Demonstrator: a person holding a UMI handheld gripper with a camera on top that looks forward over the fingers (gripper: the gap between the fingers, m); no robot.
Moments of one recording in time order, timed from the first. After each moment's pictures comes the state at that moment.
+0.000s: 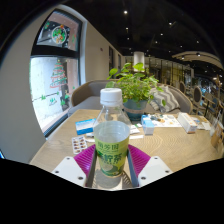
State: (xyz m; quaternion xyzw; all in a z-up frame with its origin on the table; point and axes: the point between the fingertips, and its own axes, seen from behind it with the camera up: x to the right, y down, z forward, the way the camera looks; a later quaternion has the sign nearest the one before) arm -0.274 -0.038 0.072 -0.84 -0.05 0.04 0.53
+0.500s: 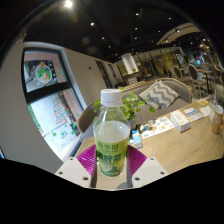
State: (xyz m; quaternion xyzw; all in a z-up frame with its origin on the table) arm -0.183 -0.056 0.199 -0.81 0.06 0.20 0.55
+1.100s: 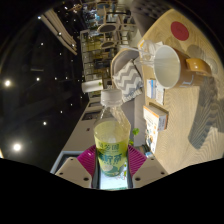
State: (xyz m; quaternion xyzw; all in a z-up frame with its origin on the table) arm 0.160 -0.006 0.246 -0.54 0.48 0.58 0.38
